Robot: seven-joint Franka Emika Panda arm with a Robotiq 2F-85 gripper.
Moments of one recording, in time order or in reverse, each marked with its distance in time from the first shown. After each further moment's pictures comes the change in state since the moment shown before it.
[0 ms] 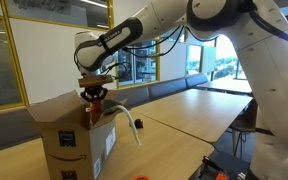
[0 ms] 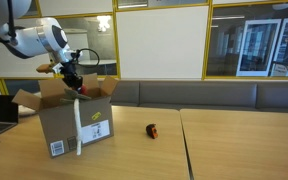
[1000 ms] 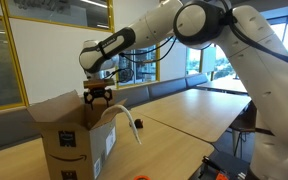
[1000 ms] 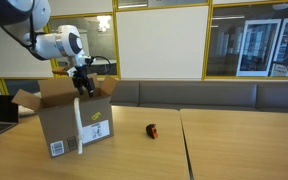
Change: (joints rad) arm 0.010 0.116 -0.102 0.137 0.149 -0.048 -0.077
